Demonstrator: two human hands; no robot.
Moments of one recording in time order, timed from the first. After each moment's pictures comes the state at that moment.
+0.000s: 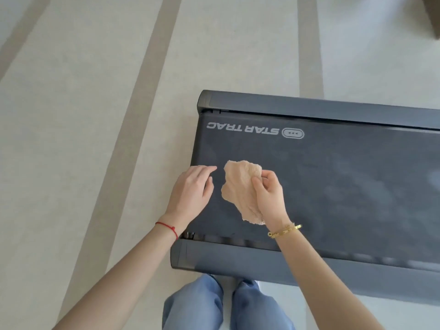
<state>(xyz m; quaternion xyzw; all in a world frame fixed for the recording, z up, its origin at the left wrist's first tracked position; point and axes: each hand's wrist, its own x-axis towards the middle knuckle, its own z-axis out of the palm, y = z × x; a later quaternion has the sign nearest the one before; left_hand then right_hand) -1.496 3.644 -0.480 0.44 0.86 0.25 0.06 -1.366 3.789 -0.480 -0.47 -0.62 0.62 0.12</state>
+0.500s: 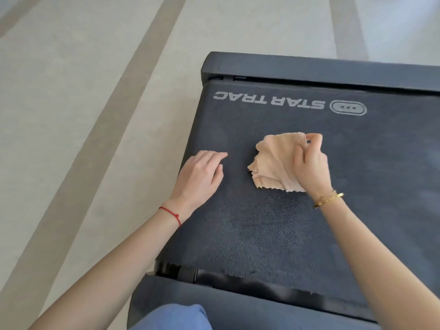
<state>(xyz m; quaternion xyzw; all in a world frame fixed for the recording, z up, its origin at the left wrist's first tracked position) -1.554 3.676 -0.766 0.48 0.85 0.21 -0.01 -1.418 3.898 -0.767 -0.39 -0.82 0.38 0.19</state>
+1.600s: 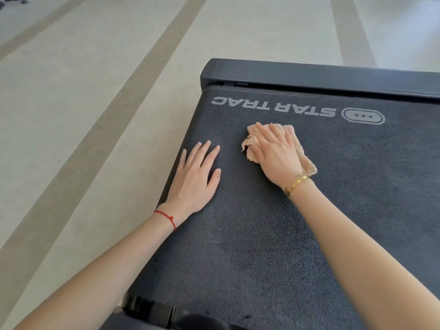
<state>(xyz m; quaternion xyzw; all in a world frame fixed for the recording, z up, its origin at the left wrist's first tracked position) -1.586 3.705 -0.835 0.42 0.90 0.14 0.01 -1.502 3.917 -0.823 -0.16 -0.98 0.09 0.07</state>
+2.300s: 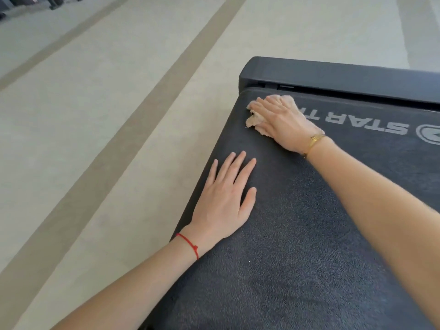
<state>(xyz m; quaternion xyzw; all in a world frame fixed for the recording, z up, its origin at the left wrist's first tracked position) -1.585 3.704 -0.843 0.41 0.90 0.12 -0.02 -1.643 3.950 -0.819 0.07 -0.99 0.06 0.08</state>
